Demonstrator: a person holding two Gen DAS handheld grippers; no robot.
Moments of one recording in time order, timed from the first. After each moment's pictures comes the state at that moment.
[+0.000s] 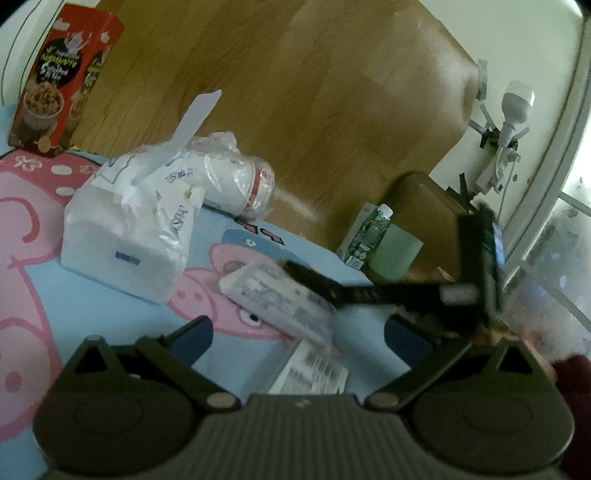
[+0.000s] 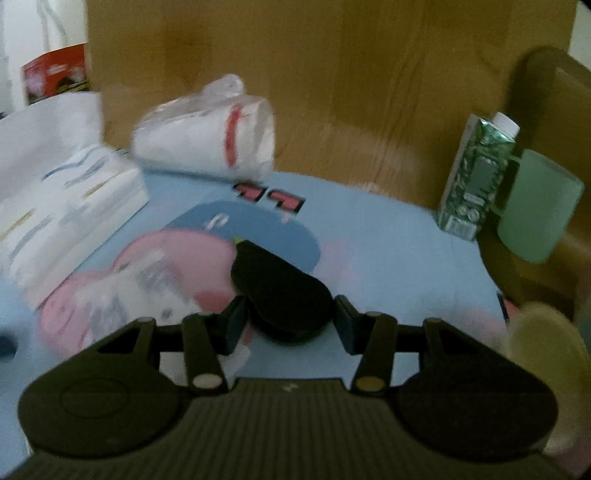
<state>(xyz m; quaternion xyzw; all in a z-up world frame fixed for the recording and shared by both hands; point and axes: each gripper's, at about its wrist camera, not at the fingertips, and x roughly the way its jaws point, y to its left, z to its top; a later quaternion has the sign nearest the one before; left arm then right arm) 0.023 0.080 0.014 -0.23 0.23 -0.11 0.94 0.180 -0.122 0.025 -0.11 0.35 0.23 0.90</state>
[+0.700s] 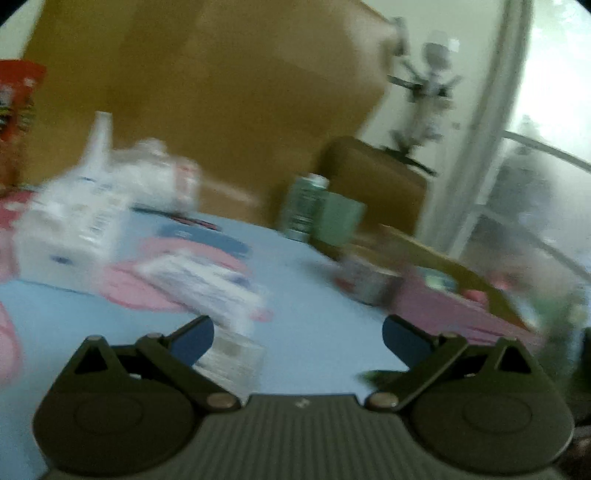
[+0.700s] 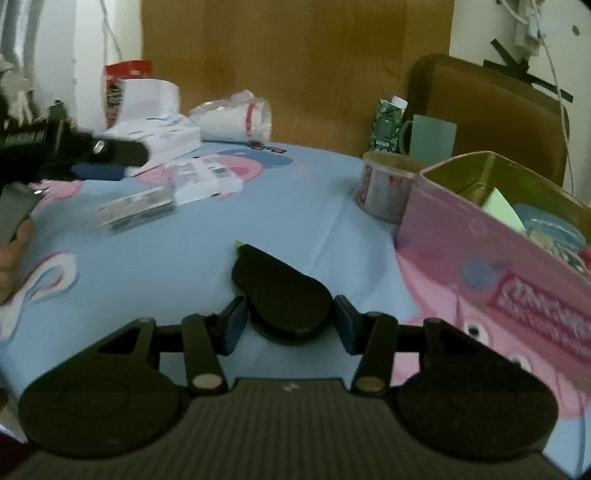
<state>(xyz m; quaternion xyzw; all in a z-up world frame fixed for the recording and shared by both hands) -0.016 0.017 0.038 -0.15 0.23 -0.20 0.94 -0.005 -0.245 0.006 -0.09 0.27 0.24 0.93</state>
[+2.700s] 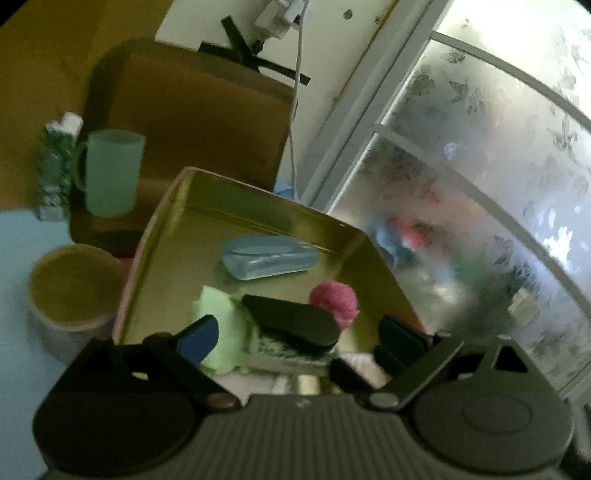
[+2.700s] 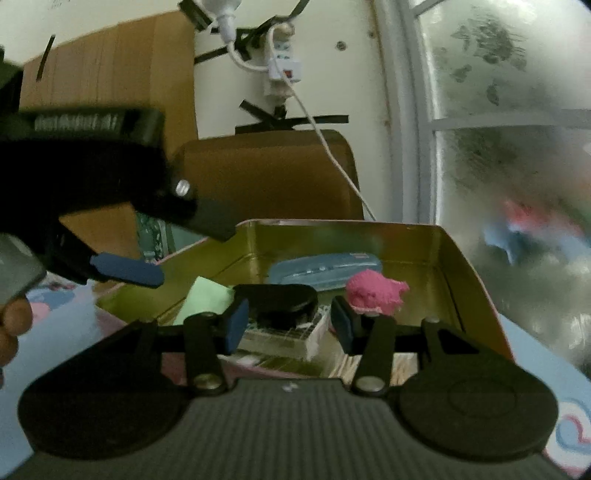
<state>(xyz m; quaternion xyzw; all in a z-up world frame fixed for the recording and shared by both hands) 0.115 -0.244 0.085 -0.11 0.33 -0.33 0.88 0.031 -0.413 0.038 0.05 0.13 -0.02 0.99</state>
